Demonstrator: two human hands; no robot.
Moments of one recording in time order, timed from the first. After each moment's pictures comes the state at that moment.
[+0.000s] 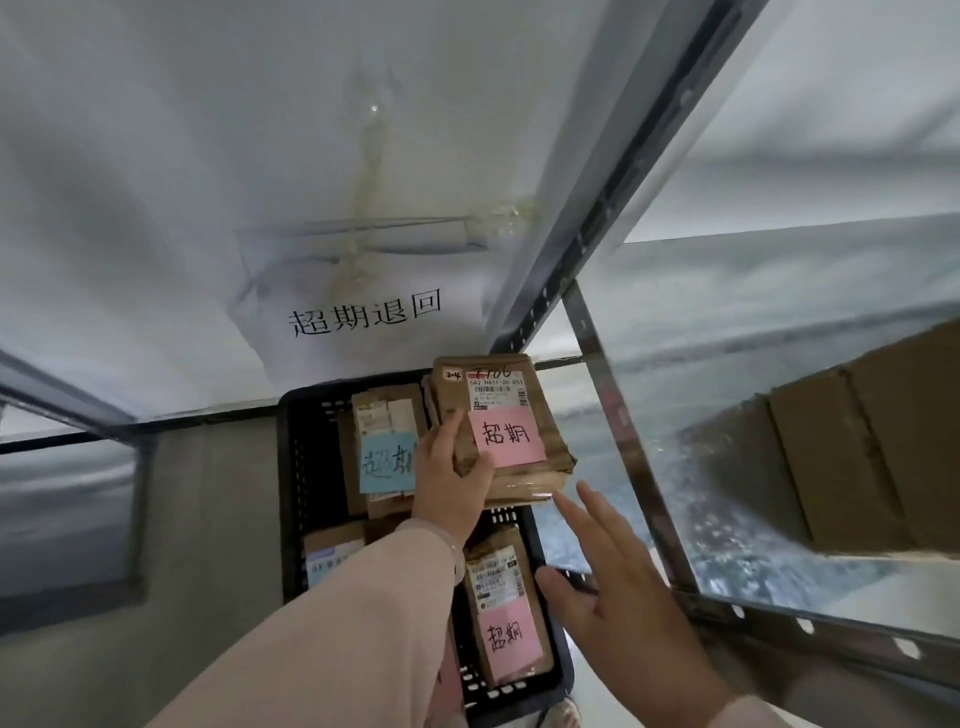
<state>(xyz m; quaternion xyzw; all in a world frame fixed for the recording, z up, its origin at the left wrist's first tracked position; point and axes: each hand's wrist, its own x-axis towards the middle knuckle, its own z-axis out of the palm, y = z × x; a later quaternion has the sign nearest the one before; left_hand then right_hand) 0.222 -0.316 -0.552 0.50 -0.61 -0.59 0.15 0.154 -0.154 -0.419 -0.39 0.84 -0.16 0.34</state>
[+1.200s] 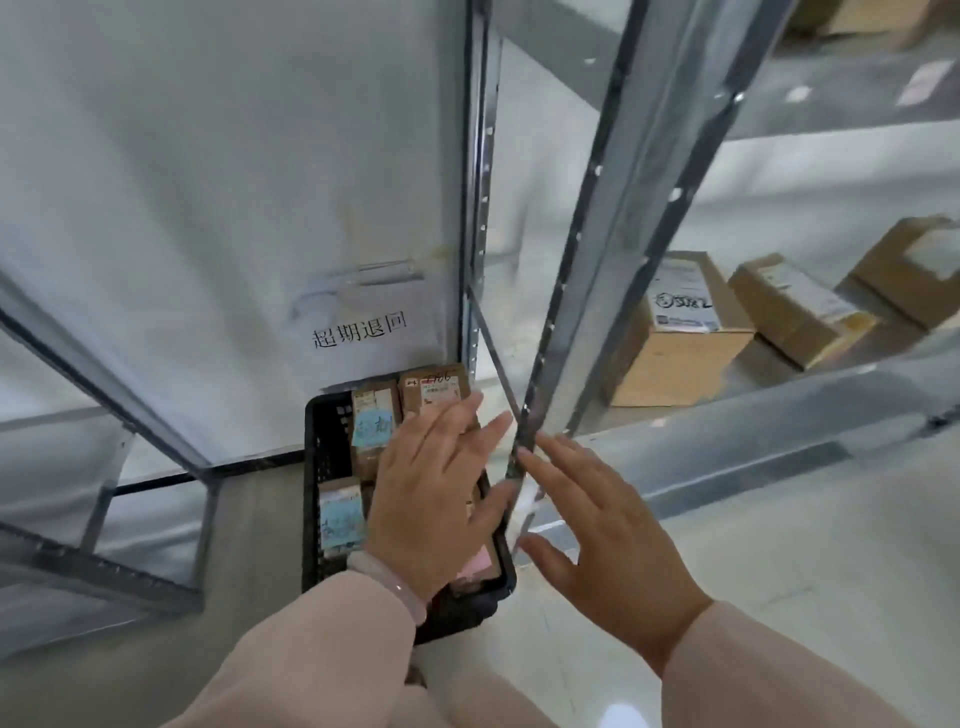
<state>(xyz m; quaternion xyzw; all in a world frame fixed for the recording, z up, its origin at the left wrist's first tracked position) 0.308 -0.089 -0.338 0.22 -0.92 -0.07 0.31 0.176 0.056 -0.321 -0.62 0.75 -0.22 0.00</state>
